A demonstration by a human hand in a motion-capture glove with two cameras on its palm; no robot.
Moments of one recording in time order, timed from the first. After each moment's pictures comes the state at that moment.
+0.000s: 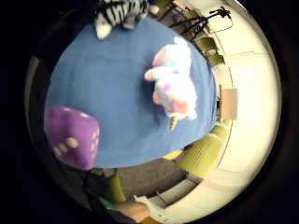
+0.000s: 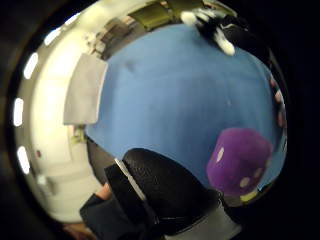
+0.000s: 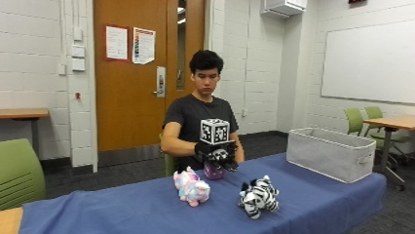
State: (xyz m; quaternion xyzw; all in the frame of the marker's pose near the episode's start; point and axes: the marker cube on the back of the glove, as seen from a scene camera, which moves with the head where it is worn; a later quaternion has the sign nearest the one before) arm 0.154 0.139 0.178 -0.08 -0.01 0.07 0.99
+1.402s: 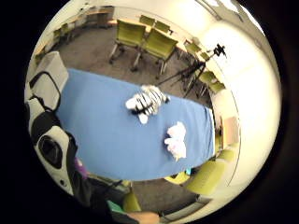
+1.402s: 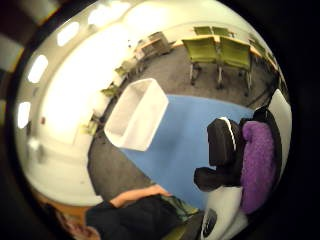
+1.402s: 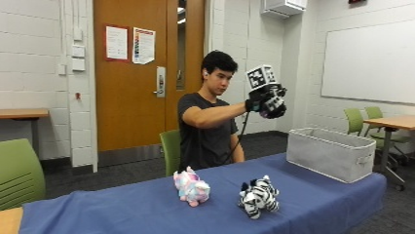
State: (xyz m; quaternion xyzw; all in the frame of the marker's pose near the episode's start) arm -0.012 -0.016 -0.014 0.13 -0.04 -0.08 0.99
